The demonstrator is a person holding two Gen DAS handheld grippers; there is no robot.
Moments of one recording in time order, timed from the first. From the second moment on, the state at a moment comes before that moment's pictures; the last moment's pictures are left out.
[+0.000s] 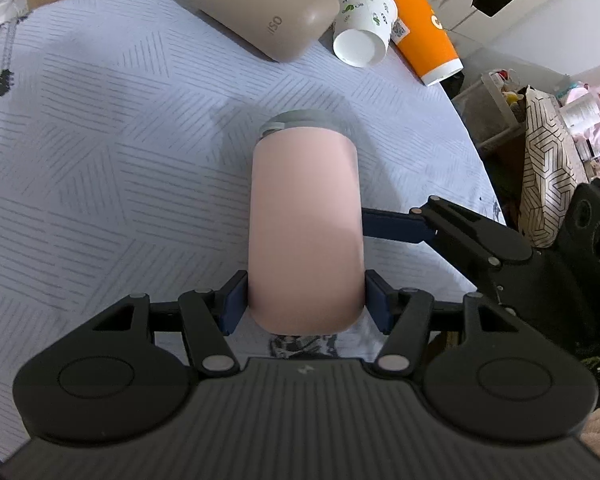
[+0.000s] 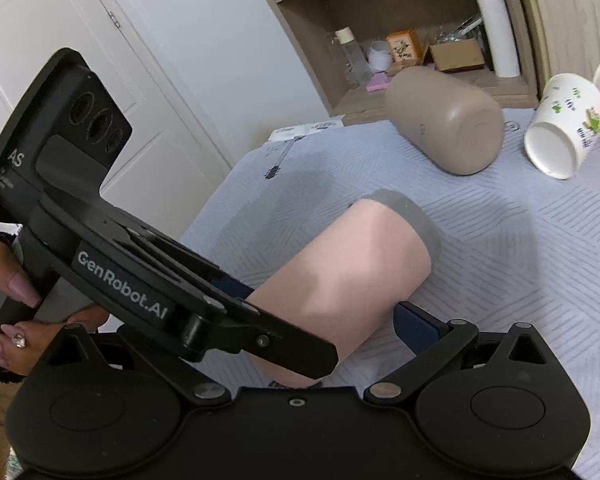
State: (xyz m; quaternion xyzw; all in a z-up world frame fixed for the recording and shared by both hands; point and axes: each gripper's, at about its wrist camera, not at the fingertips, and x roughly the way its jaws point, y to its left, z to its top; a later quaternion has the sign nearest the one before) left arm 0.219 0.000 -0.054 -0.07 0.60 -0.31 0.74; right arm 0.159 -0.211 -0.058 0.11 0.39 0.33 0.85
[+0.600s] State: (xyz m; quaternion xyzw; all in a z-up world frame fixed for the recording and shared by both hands) left arm 0.242 -0.006 -0.057 -0.09 0.59 -0.34 0.73; right arm 0.169 -0.234 -0.069 0.16 0.41 0.32 0.84
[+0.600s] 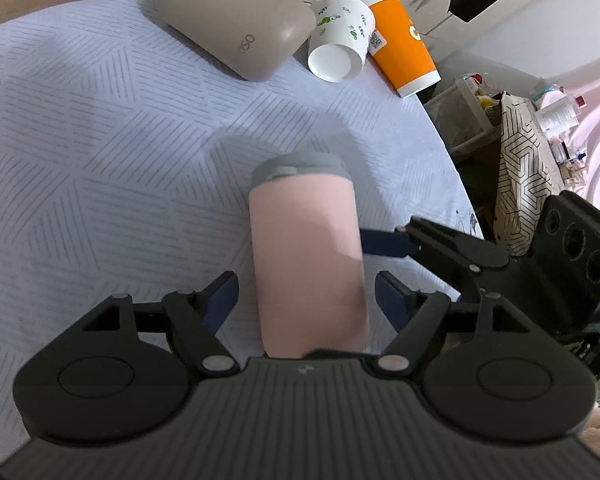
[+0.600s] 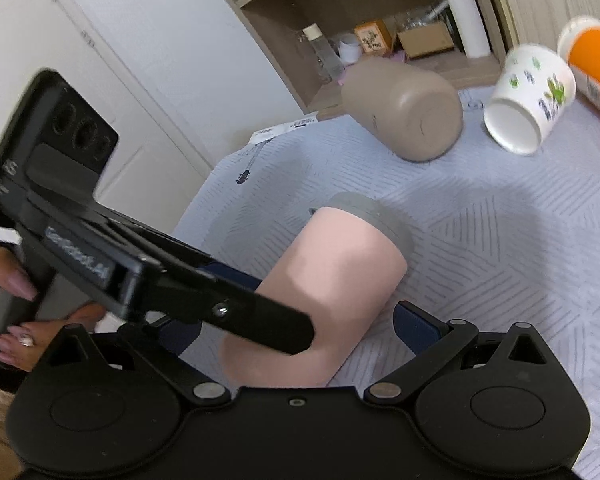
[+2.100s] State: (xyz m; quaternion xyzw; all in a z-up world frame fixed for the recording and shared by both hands) left arm 0.163 0.016 -0.035 -0.04 0.38 -0.35 0.86; right arm 0.108 -0.192 -0.048 -0.09 0.21 0.34 0.91
